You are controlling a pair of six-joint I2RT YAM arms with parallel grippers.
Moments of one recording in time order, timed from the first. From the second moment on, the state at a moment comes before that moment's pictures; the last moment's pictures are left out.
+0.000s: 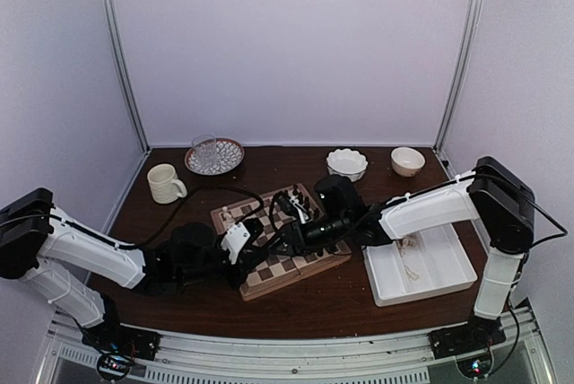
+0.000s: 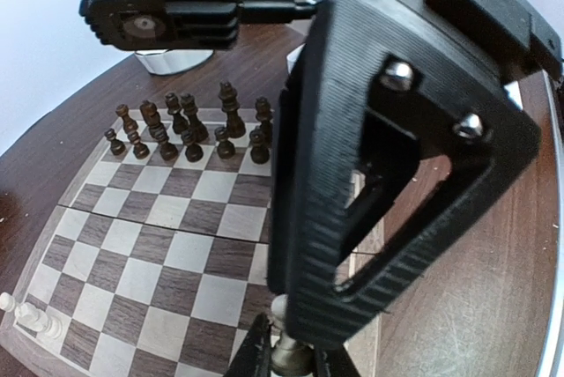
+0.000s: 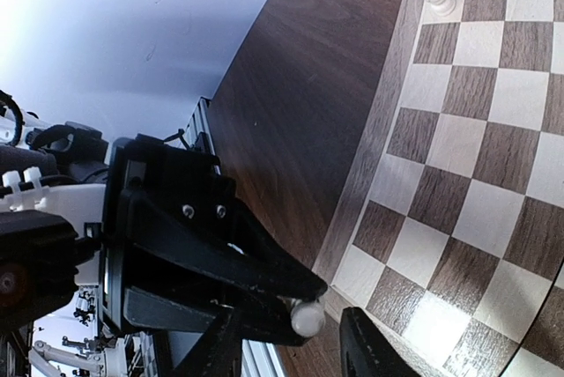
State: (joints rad) left arm -1.07 1.43 0.44 0.59 -0.10 0.02; right arm 0.91 1.86 1.05 0.29 -0.66 0.72
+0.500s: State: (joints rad) left arm -1.09 1.43 0.44 0.60 -0.10 0.03; right arm 0.91 1.86 1.05 0.34 -0.67 0.75
